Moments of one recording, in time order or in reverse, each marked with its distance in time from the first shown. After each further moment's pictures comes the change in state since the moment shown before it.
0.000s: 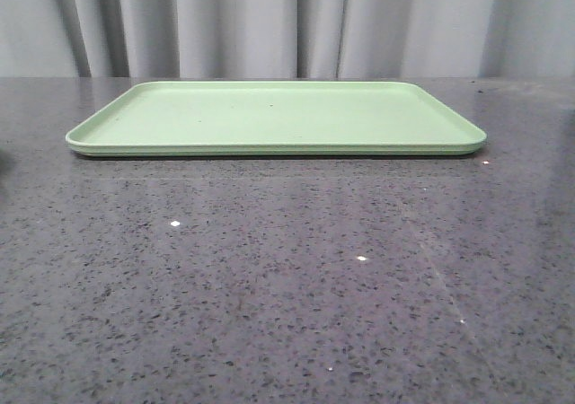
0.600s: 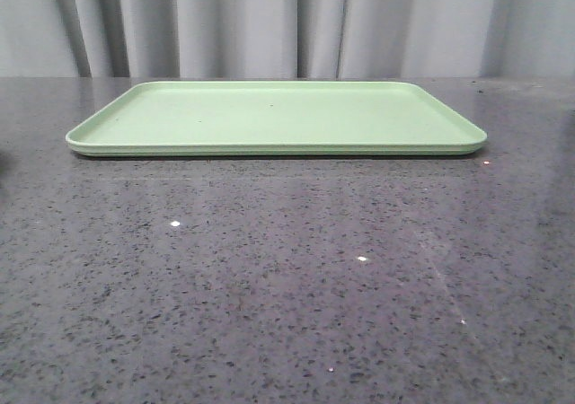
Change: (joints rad) left arm 0.000 0.402 -0.384 0.017 0.595 0.000; right arm 0.000 0.360 -0.378 0.002 0.652 0.000
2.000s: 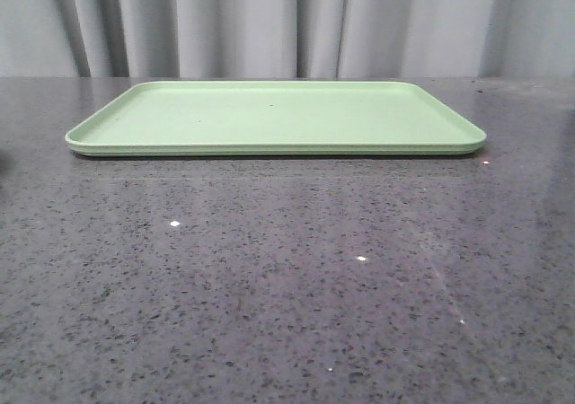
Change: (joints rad) left arm 0.000 0.004 -0.001 0.047 -0.037 0.074; right arm 0.000 0.002 0.000 0.001 -0.041 0.000
